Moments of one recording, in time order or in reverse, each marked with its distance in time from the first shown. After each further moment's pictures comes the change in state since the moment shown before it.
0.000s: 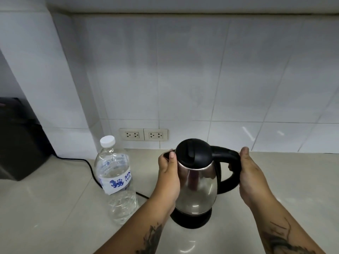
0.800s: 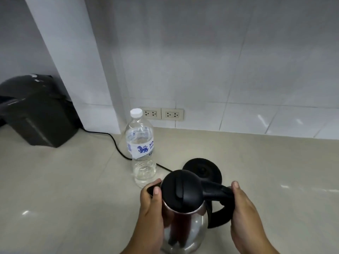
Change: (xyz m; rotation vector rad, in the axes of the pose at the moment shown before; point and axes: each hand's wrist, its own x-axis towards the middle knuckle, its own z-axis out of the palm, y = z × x) left_hand -0.144 -0.035 -0.083 -0.096 0.241 -0.132; right_hand -0.150 0.048 0.014 0.124 -0.069 0.190
